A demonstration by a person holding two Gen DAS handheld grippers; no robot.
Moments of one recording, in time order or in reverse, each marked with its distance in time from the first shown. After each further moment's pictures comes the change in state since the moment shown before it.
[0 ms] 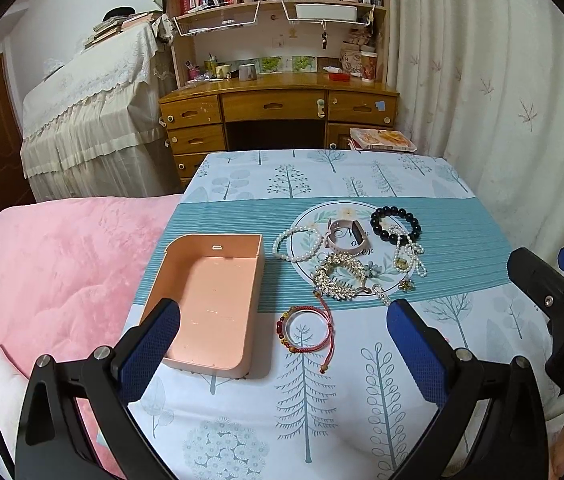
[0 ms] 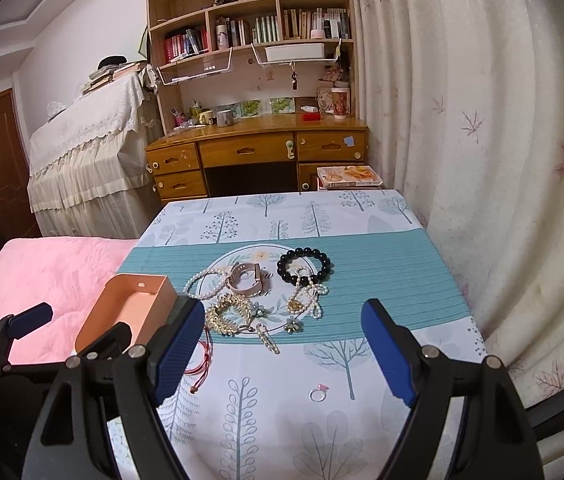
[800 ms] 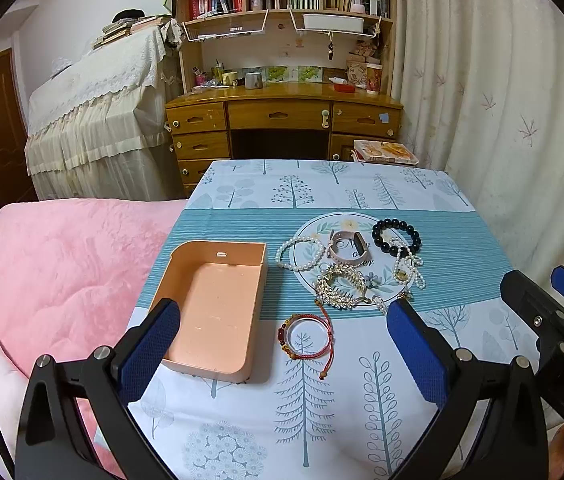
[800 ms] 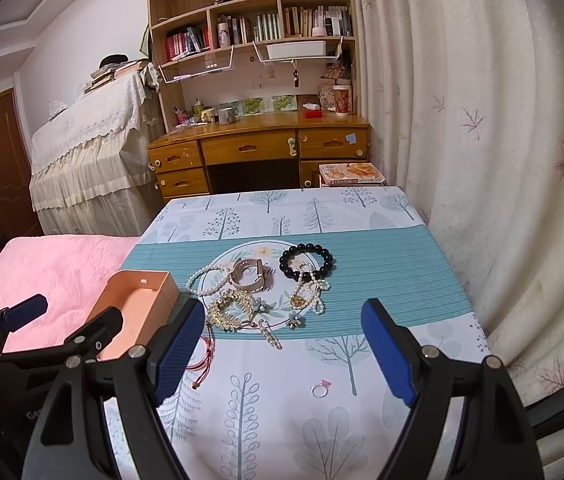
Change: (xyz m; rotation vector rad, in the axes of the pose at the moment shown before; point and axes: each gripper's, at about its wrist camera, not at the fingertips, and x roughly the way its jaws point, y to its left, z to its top) left arm -0.008 0.005 -0.001 -0.024 -0.039 0.001; right arm -0.001 0.003 -0.005 0.000 0.004 0.004
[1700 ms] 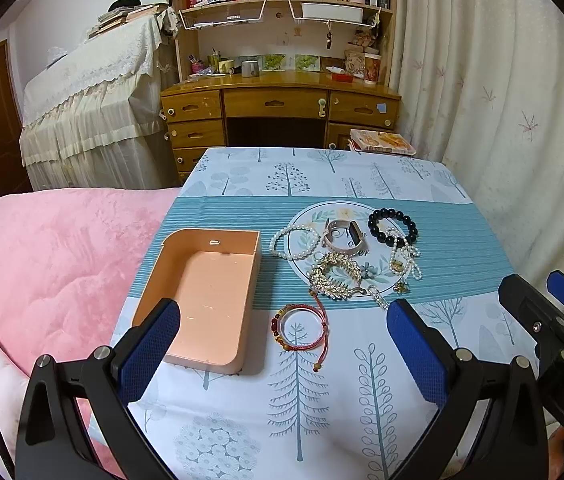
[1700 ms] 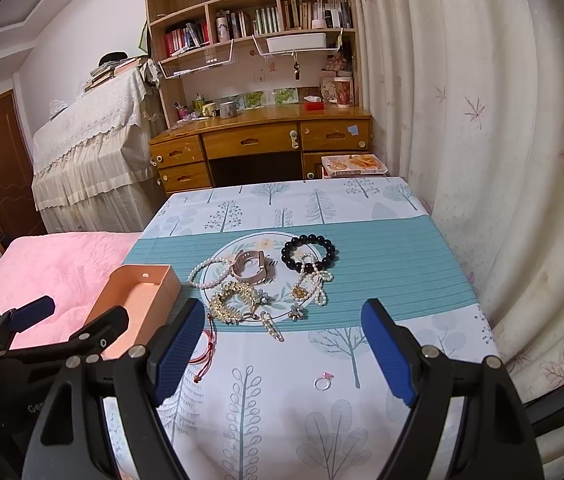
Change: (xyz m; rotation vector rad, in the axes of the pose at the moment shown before) left arm 0.007 -0.001 -0.003 -0.010 0.045 -0.017; right arm 0.001 0.000 -0.003 0.006 0.014 0.007
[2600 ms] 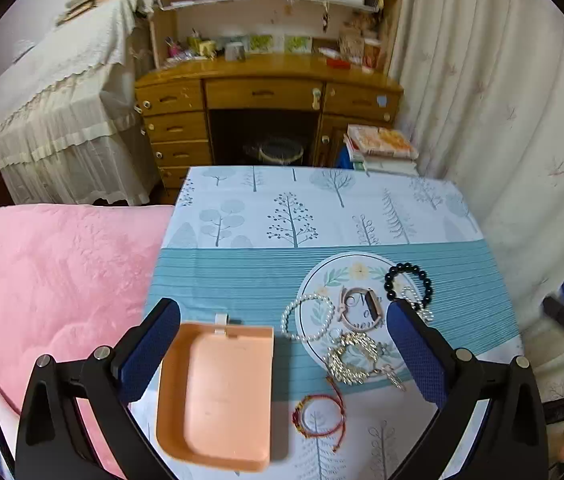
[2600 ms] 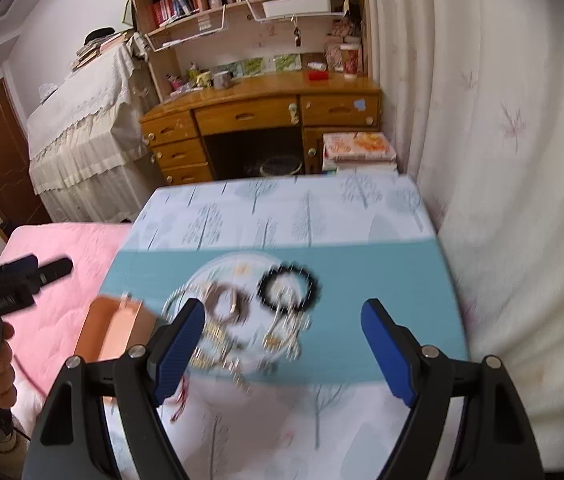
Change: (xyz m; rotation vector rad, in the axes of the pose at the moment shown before) left arm 0.087 0.037 0.148 0.021 0.147 -0.085; right arm 0.072 -0.052 0.126 -0.007 0.191 0.034
